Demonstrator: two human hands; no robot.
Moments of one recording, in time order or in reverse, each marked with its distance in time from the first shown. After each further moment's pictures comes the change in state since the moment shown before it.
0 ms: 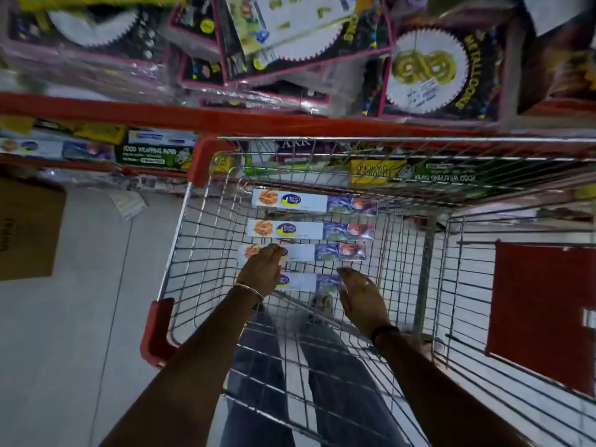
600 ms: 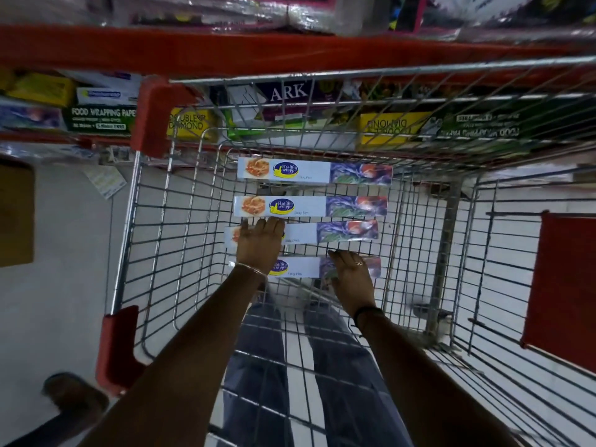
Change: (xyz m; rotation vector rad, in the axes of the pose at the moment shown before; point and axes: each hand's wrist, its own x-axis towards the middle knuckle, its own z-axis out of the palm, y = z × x) left_hand 0.048 -0.023 0.044 0.492 0.080 0.016; right_hand 0.038 0.017 0.076 0.053 -0.007 0.139
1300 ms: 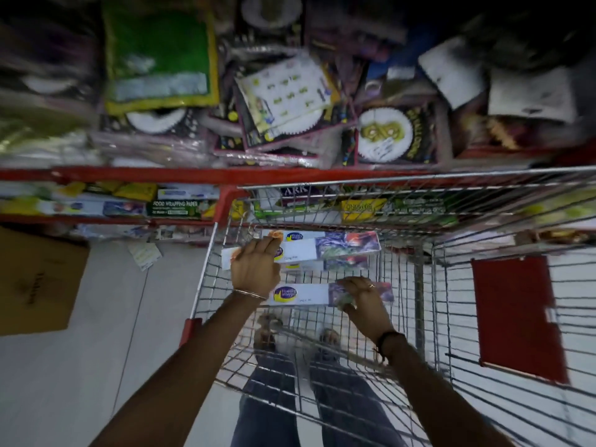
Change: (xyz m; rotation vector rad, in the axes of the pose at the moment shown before) left_hand -0.078 -0.014 -0.188 -0.210 0.363 -0.135; right_hand -0.055 -0.062 -0.136 0.118 0.124 -0.147
